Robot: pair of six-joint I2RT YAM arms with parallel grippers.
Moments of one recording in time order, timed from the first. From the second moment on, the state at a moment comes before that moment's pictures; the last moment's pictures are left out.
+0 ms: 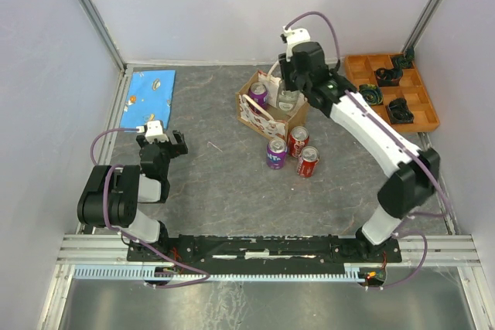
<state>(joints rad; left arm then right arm) -0.01 1.53 0.21 1.15 -0.08 -0.09 0.54 1.71 1.66 -0.43 0.26 0.08</state>
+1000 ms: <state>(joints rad) -0.01 1.53 0.21 1.15 -0.08 -0.09 0.75 1.12 1.12 -0.50 0.07 0.04</state>
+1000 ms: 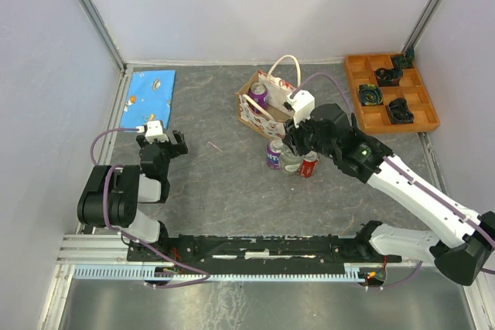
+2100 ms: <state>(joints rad) -0.01 1.53 0.21 1.15 -0.08 -0.09 0.78 1.26 0.89 -0.30 0.12 0.11</state>
